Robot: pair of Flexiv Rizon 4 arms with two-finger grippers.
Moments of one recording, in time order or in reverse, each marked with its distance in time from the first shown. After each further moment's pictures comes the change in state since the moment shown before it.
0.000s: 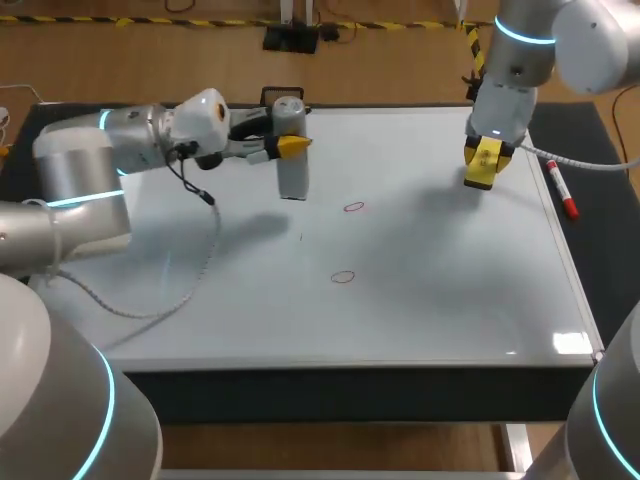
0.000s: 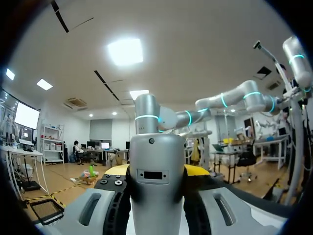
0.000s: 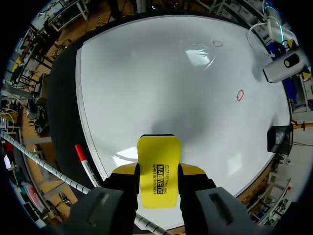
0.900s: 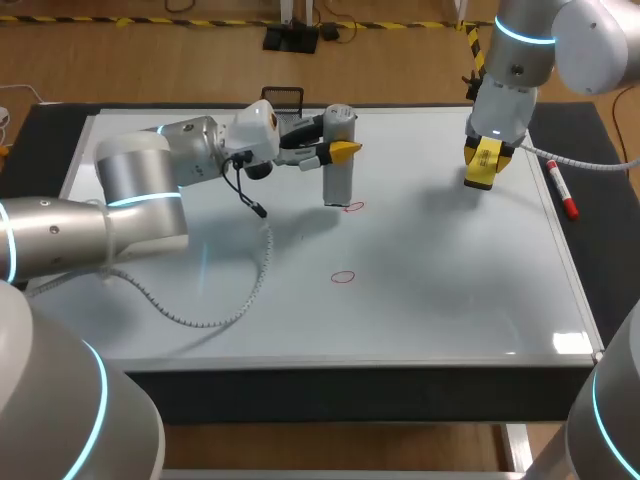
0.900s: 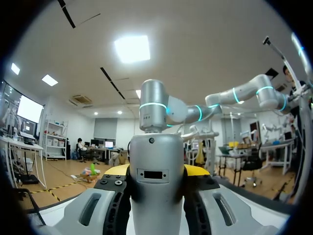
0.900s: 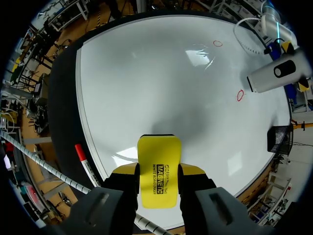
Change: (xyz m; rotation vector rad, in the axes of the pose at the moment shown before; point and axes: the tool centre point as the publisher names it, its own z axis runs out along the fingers) left arm -0.013 0.042 0.062 0.016 -0.048 -0.038; right arm 0.000 0.000 0.000 0.000 0.000 0.000
